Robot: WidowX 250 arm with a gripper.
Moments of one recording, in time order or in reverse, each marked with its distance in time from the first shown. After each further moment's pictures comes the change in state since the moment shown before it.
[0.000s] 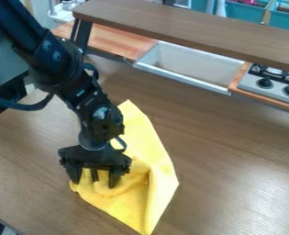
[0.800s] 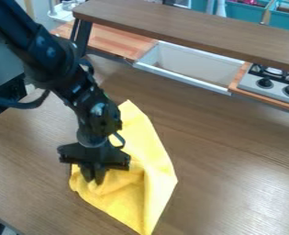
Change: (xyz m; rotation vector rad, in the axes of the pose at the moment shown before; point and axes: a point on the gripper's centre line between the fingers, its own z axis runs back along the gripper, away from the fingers) arm 0.004 0.003 0.006 -0.017 -0.012 -0.009
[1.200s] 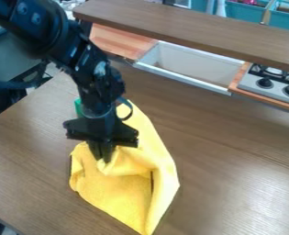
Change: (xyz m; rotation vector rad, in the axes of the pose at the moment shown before) arm 0.019 -0.012 0.035 -0.074 -0.002 -0.055
